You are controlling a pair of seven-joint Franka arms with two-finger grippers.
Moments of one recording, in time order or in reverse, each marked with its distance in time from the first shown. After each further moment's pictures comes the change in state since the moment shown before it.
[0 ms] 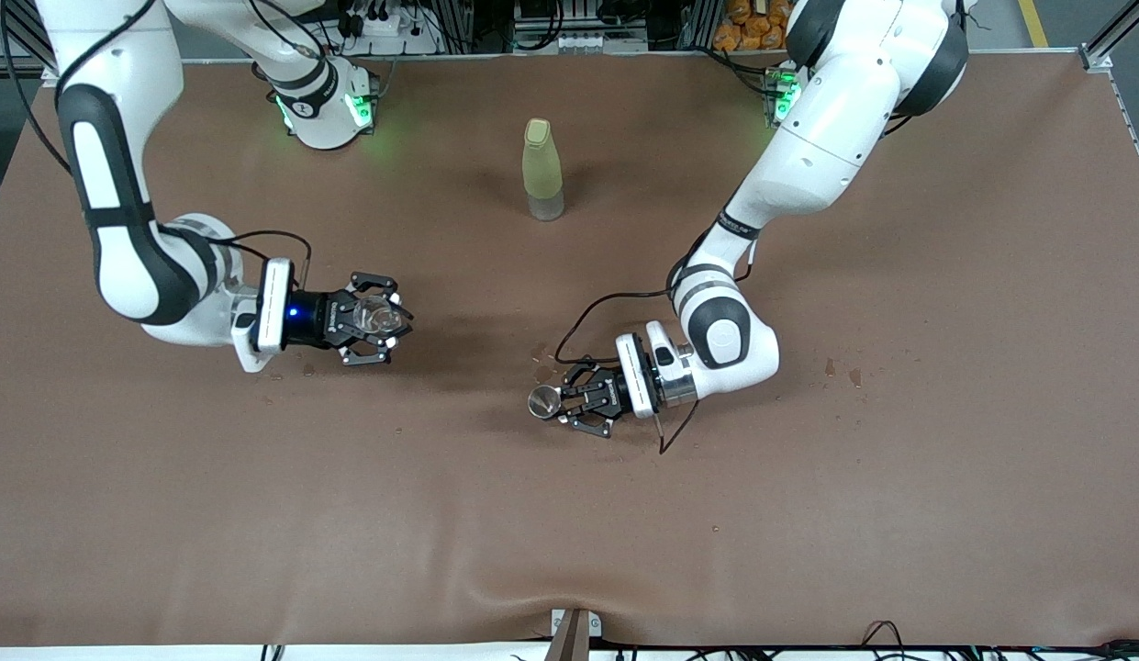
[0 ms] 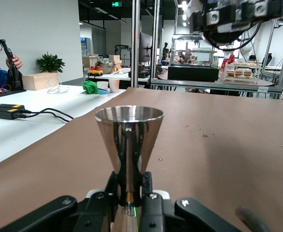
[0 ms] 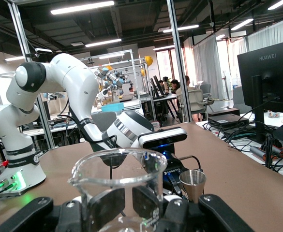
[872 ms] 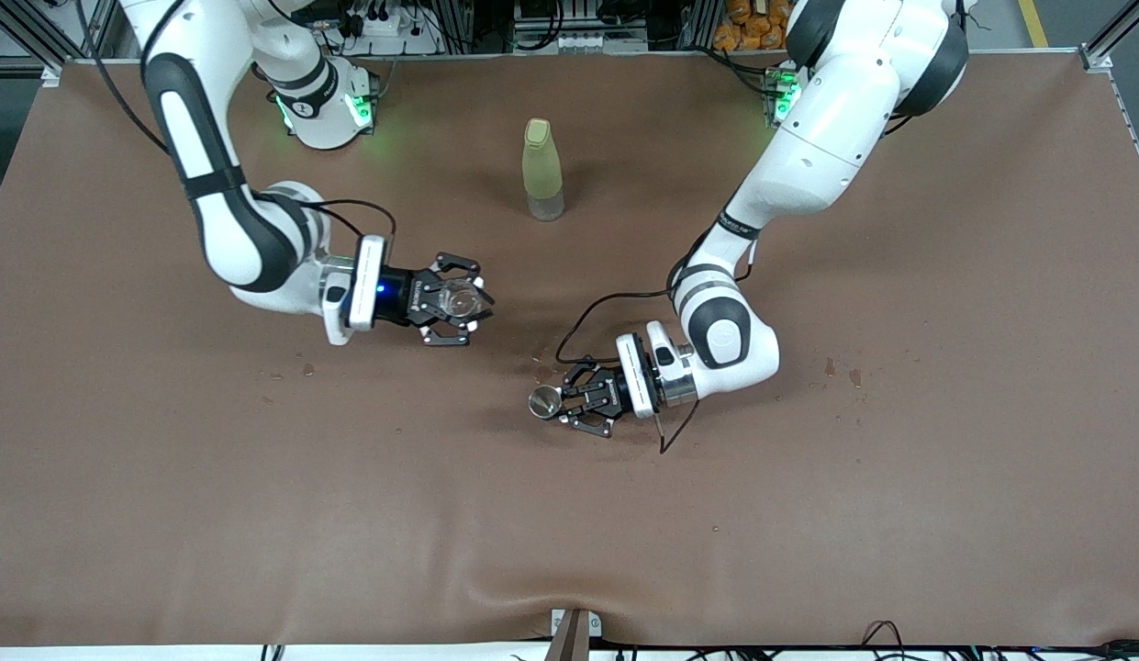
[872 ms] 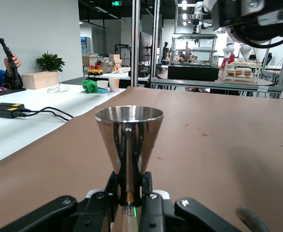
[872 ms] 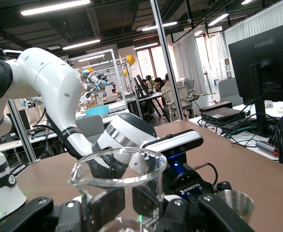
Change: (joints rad) left arm 0.000 0.000 0.001 -0.004 0.000 0.000 0.001; right arm 0.193 -0.026 0.073 -0.046 0.248 0.247 0.004
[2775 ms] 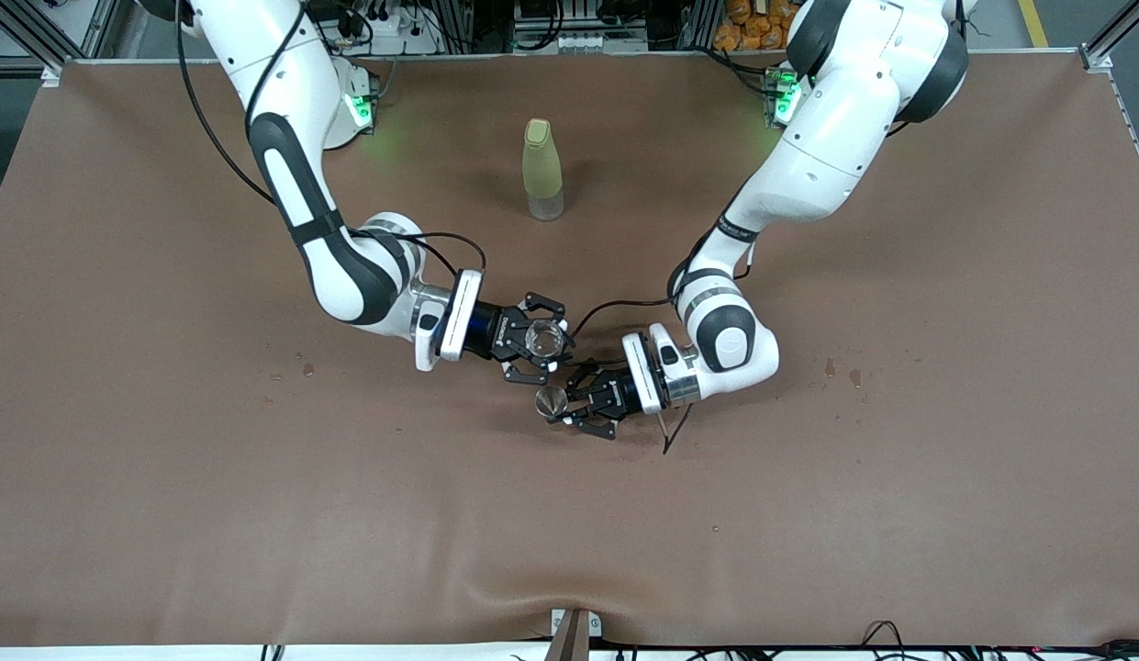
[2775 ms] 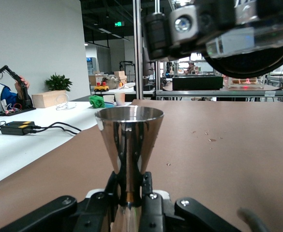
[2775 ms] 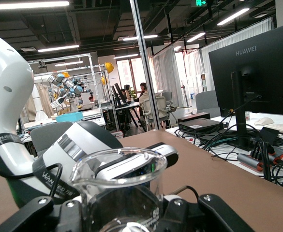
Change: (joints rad) left arm 0.017 0.030 -0.002 -0.012 -0.108 -0.073 0.168; right arm 0.091 0.263 0.071 0.302 0.248 0.168 -0.138
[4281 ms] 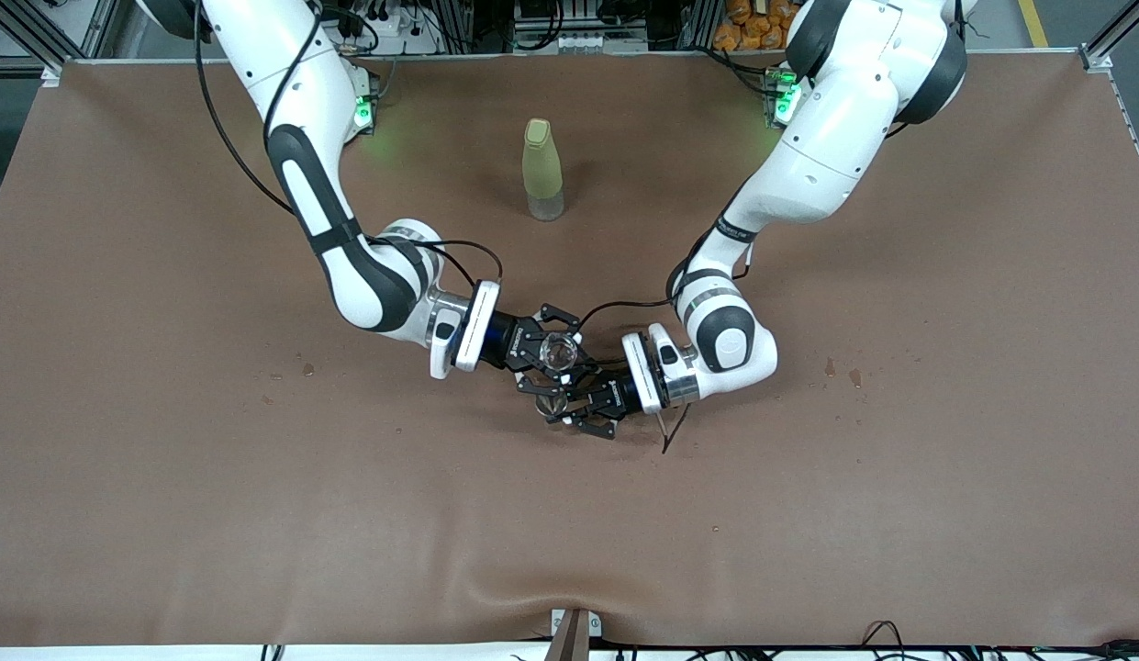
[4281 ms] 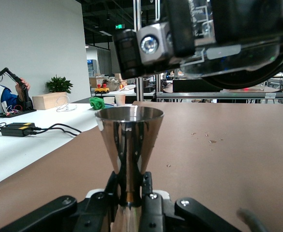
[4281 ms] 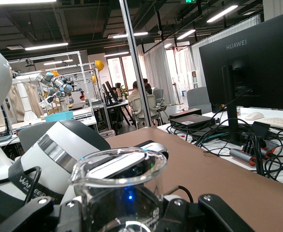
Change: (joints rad) left arm 0.000 0.002 0.000 0.000 -0.003 -0.005 0.003; right arm 0.007 0.051 0.030 0.073 0.039 0.076 0.004
